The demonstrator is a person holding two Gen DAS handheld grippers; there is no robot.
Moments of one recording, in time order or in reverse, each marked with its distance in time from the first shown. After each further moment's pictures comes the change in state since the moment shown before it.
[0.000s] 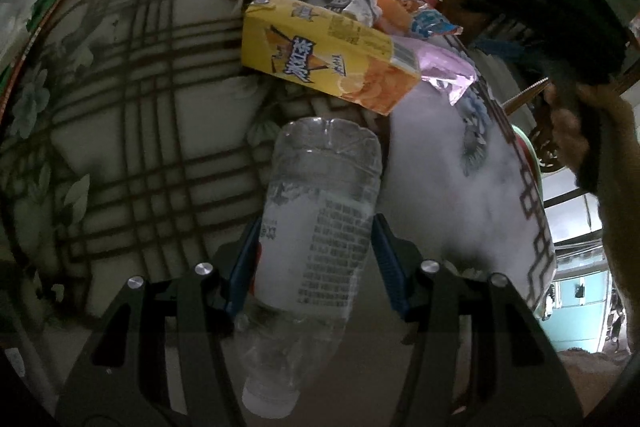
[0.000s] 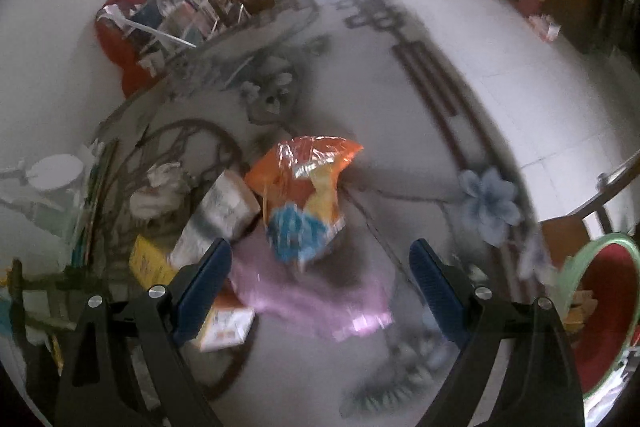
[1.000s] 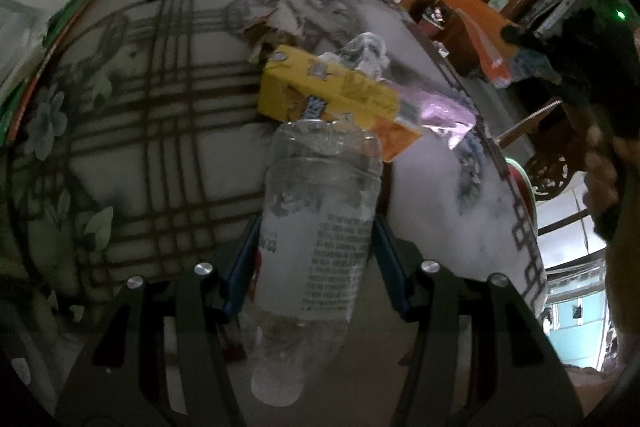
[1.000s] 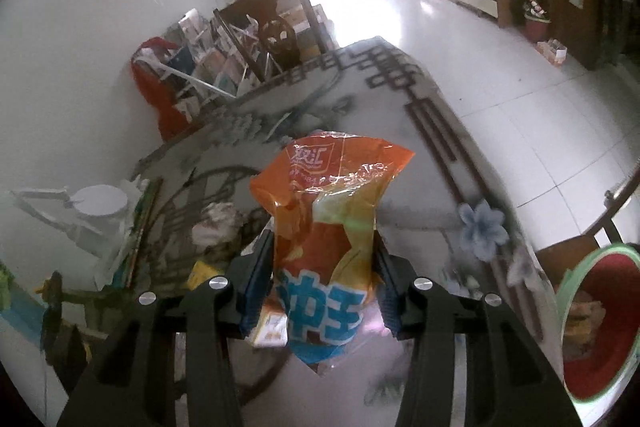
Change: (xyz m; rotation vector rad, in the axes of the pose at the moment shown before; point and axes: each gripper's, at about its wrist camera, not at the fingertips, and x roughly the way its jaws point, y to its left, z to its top) left arm -0.026 0.008 0.013 -0.015 -0.106 -0.006; right arm -0.091 0.007 -0.026 -0.009 -0.199 0.090
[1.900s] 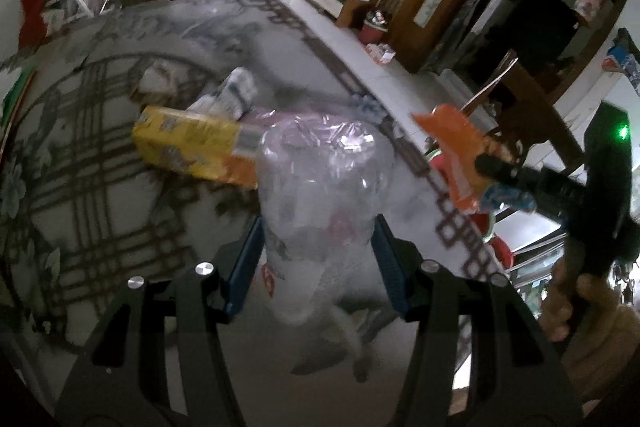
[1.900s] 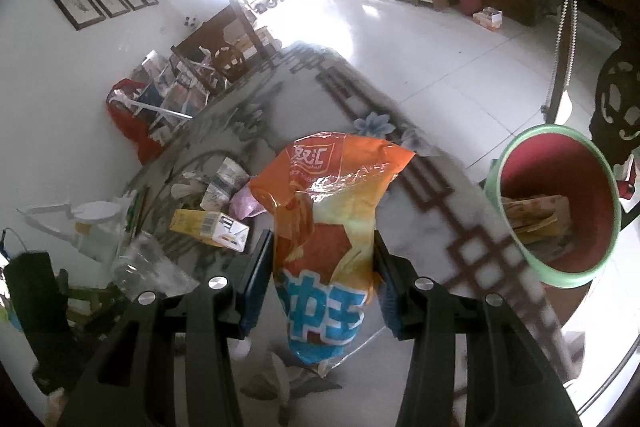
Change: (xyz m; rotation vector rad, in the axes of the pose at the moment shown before) left arm -0.027 -0.110 0.002 0.168 -0.082 -0.107; right arm -0.096 -0.059 -0.117 0.199 -0.083 -0.080
